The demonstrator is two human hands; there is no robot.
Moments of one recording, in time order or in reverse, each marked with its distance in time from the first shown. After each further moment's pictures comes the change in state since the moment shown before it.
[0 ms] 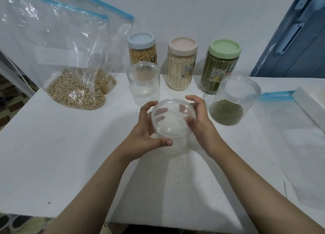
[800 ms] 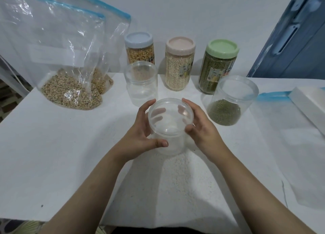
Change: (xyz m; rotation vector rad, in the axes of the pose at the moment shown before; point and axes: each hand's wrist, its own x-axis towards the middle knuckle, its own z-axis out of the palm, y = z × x) left_hand 0.003 -0.008 -0.005 -0.046 -0.046 0.035; right_hand -0.013 0.009 -0.004 0.113 -0.012 -0.016
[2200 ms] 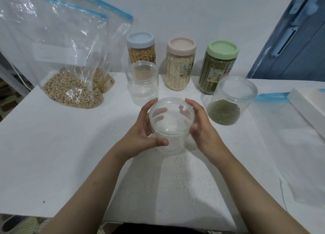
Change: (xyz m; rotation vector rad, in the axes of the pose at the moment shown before) left_hand -0.002 0.000 0.002 -0.016 -0.016 0.007; right_hand -0.008 -0.002 -0.001 -0.059 -0.021 0.016
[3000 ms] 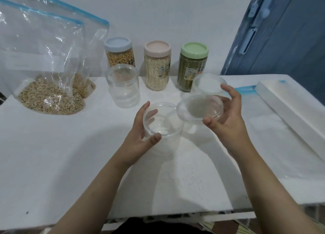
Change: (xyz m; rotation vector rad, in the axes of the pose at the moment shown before) left_hand -0.011 0.014 0.043 0.040 0.046 0.013; right_hand -0.048 -0.045 -0.061 -0.121 0.342 -0.080
